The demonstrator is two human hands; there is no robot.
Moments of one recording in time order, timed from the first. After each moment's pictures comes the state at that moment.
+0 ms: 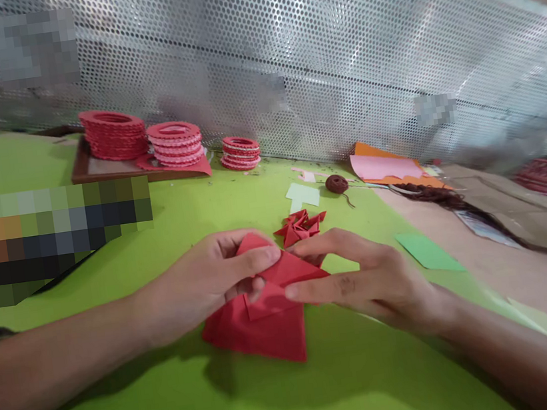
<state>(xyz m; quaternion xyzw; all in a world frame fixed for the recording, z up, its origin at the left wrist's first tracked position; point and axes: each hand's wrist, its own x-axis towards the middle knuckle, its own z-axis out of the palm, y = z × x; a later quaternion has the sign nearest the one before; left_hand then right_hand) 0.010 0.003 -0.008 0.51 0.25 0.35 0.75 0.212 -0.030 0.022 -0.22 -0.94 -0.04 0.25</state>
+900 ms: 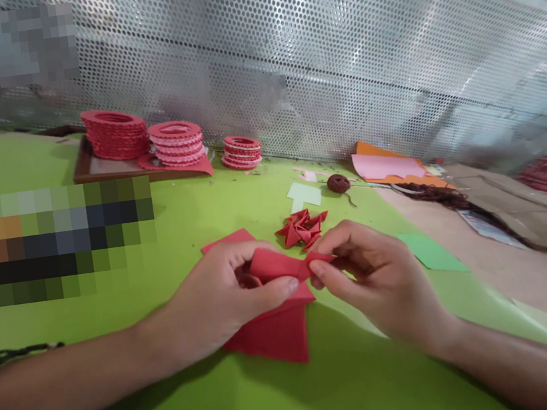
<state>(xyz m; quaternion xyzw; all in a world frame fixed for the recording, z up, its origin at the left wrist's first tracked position) 0.020 -0.014 -0.004 0.62 0.36 0.34 0.61 0.190 -0.040 0.010 -0.41 -0.76 0.24 0.45</state>
